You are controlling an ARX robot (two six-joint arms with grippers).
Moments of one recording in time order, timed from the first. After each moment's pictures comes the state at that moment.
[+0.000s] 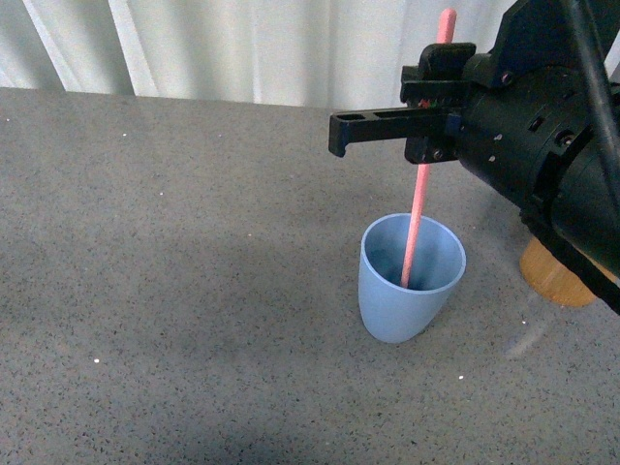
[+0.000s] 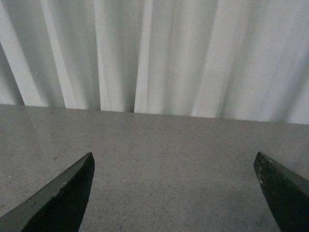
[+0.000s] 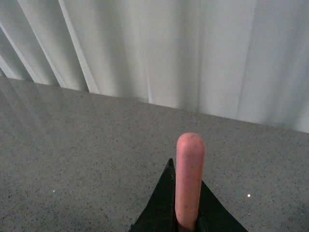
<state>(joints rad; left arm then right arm) 0.00 0.00 0.02 0.00 0.00 0.00 0.52 1.84 0.57 1.14 0.17 0.13</state>
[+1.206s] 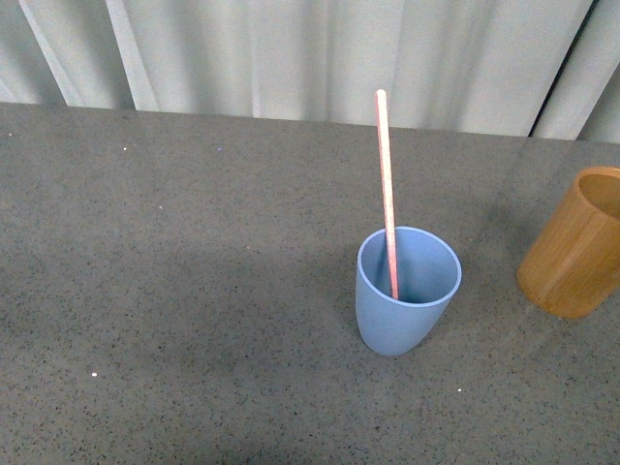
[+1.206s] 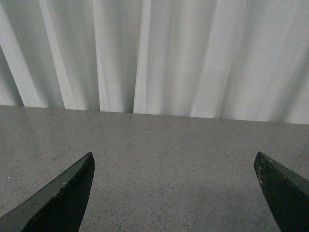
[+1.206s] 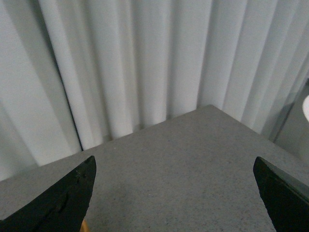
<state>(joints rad) 0.00 0.00 0.02 0.00 0.00 0.00 0.08 0.69 0.37 0.22 0.65 0.07</state>
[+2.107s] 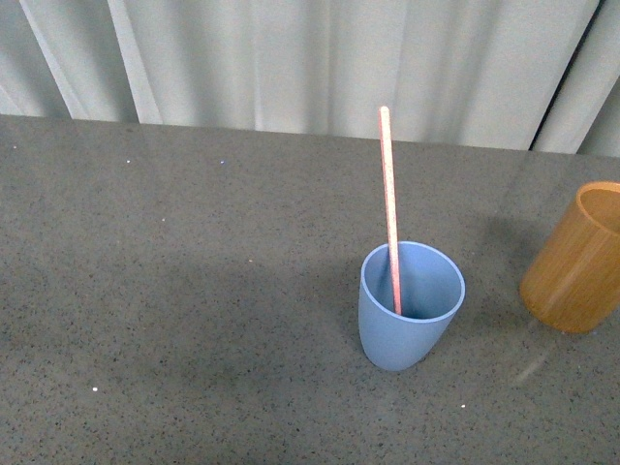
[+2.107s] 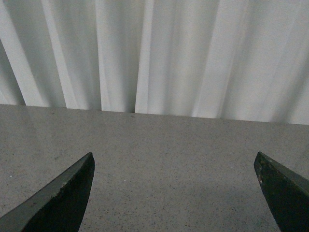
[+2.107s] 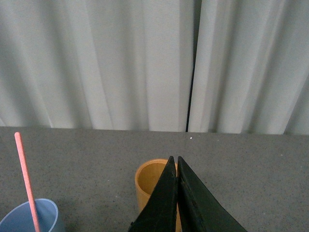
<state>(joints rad) 0.00 0.00 0.02 0.00 0.00 0.00 0.00 0.32 0.05 0.27 0.00 0.00</state>
